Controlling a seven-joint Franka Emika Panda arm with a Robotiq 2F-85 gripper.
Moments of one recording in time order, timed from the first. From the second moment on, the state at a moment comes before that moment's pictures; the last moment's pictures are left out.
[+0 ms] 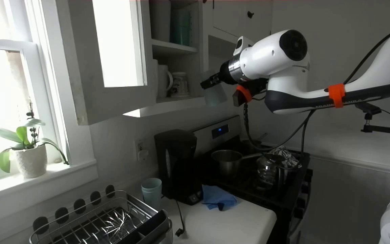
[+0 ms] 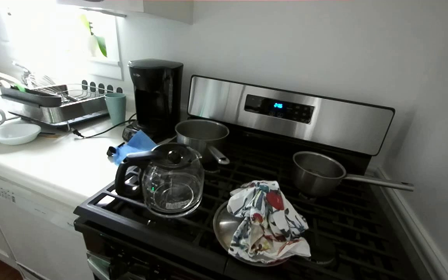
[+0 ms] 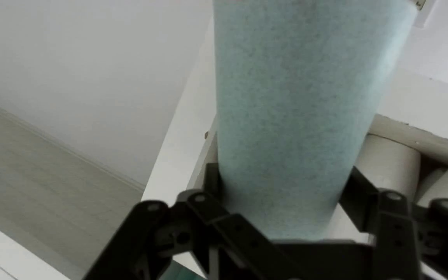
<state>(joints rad) -0.13 -0.57 0.27 -2.19 -1.08 2.80 0.87</state>
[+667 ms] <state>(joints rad) -0.21 -0.58 0.30 -2.14 -1.12 2.84 1.05</state>
